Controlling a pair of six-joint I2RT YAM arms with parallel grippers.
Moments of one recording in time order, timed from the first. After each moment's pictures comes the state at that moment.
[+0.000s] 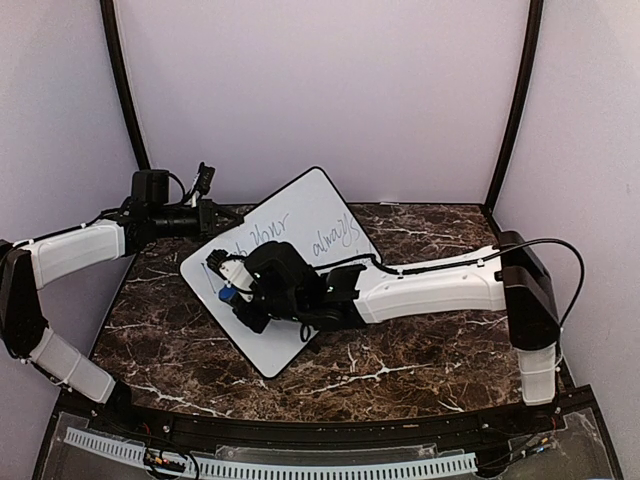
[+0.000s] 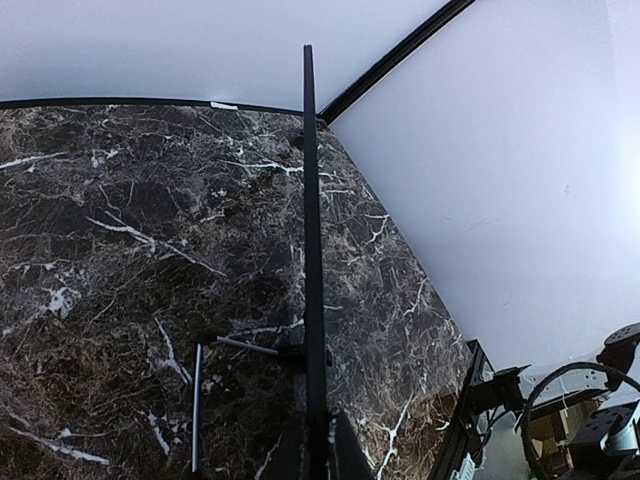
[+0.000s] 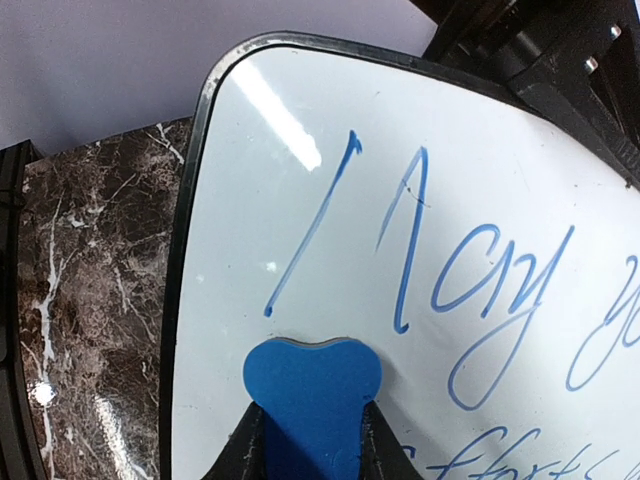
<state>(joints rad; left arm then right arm) -0.27 1.43 1.00 0.00 0.76 -0.48 1.27 2.08 1.65 -0.06 0.23 -0.08</state>
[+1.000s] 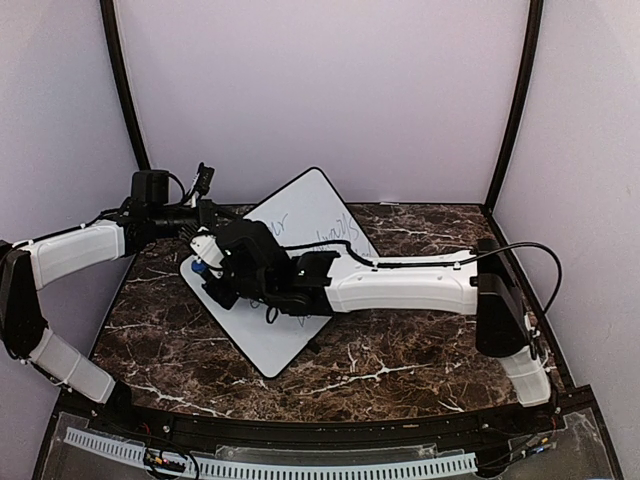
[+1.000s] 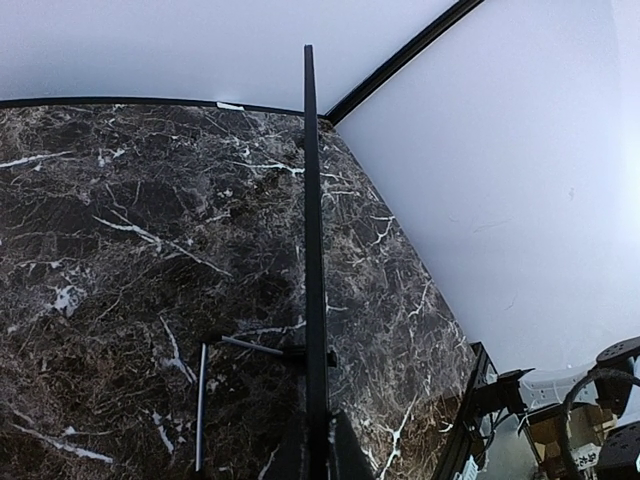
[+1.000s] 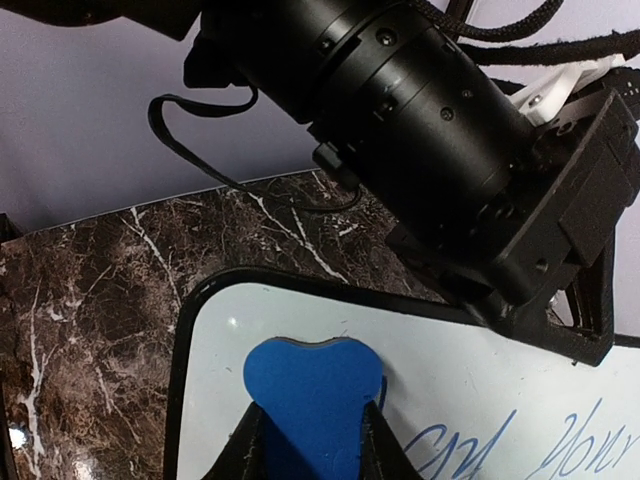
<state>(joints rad) -0.27 1.42 1.00 -0.01 0.75 -0.48 1.28 2.24 1.99 -0.11 0.31 -0.15</state>
